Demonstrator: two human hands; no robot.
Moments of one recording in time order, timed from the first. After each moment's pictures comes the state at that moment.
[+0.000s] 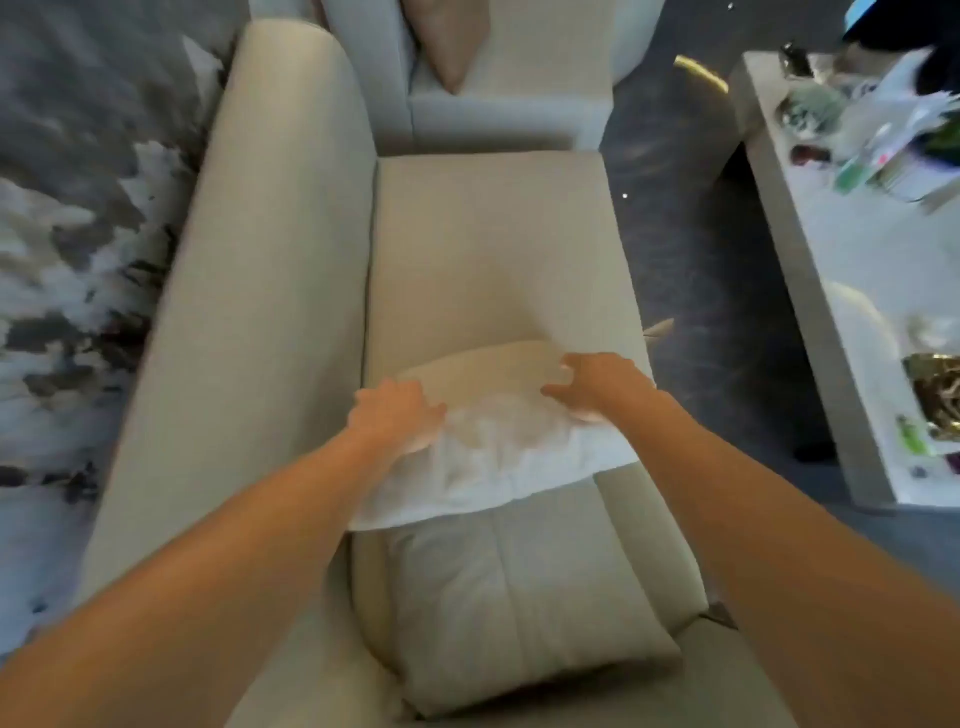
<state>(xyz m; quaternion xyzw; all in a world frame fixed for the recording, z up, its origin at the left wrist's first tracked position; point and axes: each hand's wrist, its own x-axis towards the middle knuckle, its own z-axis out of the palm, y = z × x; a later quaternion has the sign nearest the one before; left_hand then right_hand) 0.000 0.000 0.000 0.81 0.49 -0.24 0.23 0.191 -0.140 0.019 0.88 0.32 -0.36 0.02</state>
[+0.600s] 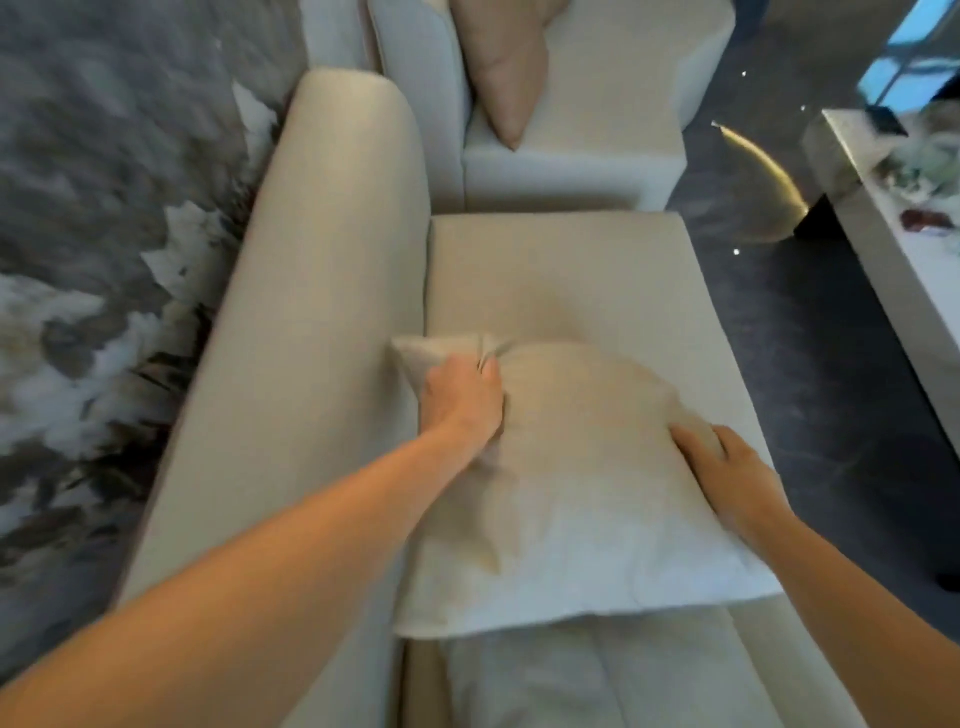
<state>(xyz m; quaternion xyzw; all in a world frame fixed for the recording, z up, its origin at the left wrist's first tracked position) 0.069 0.172 -0.029 0.78 0.54 0.05 0.30 0.220 -0.051 -0.066 0.91 0.12 -0.29 -0.28</state>
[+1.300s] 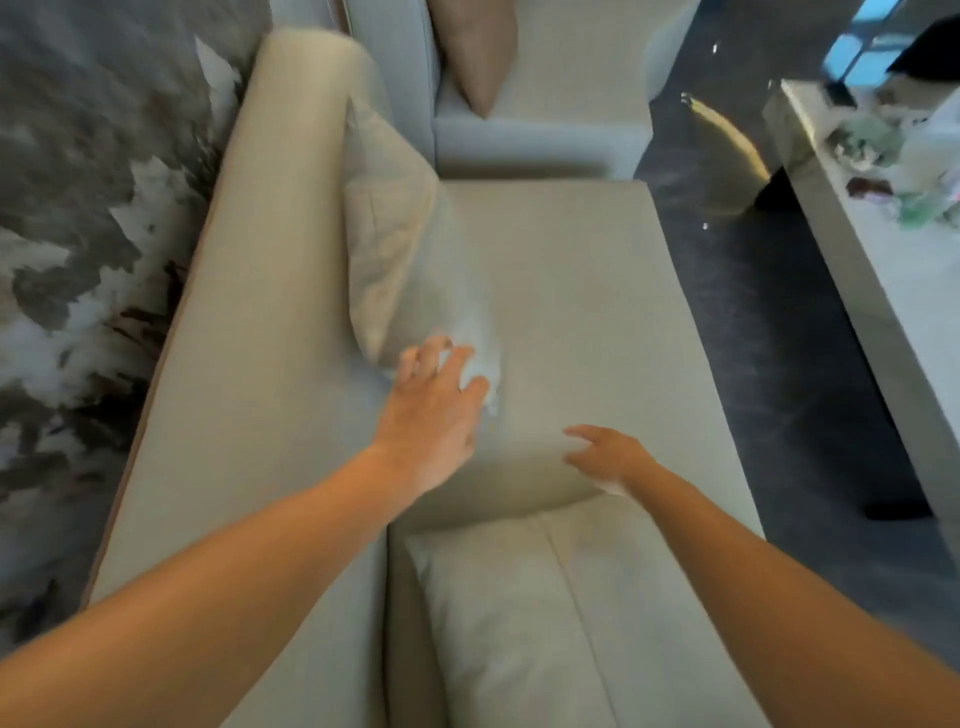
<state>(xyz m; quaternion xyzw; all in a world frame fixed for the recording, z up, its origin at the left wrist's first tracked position) -0.005 0.117 -0.038 0.98 0.19 0.04 0.00 0.164 -0.043 -0.097 0.86 0.24 -0.44 -0.11</state>
